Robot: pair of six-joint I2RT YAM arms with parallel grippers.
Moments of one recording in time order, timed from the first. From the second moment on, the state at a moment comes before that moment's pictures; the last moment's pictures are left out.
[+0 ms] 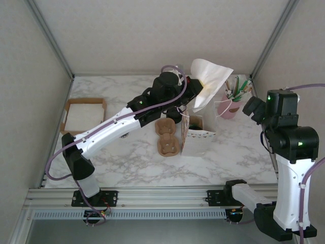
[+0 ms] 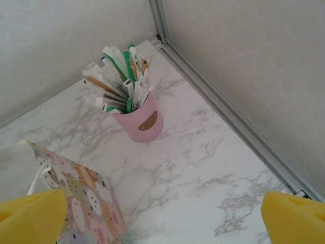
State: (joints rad) left arm -0.92 1.74 1.82 -0.25 -0.03 -1.22; right arm 0.14 1.03 1.77 -1.44 0.40 0.54
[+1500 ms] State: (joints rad) left arm -0.97 1.88 1.87 -0.58 -0.20 -1.37; right arm 0.14 1.12 1.76 -1.33 -0.26 0.39
